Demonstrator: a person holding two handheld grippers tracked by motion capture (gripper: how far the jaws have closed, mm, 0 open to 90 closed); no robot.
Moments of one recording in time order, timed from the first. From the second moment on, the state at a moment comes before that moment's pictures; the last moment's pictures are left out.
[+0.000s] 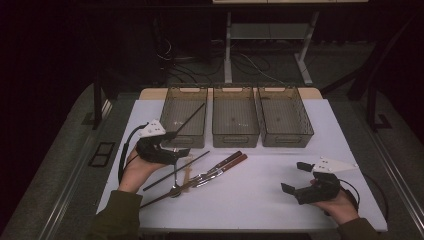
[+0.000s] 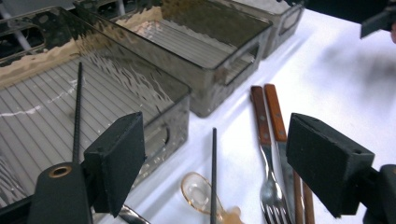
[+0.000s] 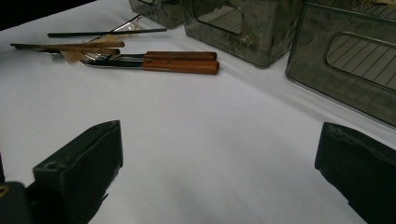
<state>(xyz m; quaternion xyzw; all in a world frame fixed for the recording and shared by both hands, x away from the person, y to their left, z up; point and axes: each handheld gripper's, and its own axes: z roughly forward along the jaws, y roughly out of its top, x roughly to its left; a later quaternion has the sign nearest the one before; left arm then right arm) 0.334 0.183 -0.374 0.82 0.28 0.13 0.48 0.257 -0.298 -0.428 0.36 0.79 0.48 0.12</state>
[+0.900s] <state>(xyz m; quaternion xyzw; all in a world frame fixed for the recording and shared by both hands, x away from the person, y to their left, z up) 0.306 0.212 -0.423 0.84 0.29 0.11 0.45 0.255 -0.296 -0.428 0.35 0.79 0.48 0.13</state>
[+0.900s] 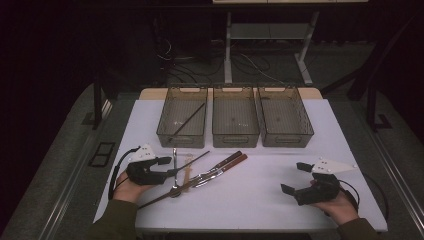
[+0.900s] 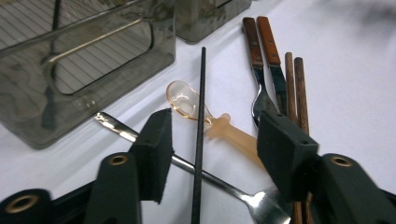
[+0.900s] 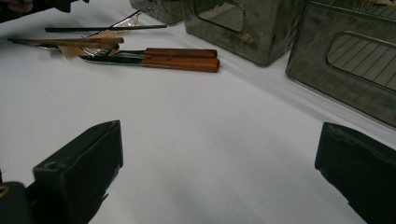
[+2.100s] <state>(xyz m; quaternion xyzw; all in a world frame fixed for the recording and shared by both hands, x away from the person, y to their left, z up) 0.325 0.208 -0.445 0.87 0.29 0.07 0.40 0.256 -0.296 -0.429 0.35 0.80 0.48 0.13</state>
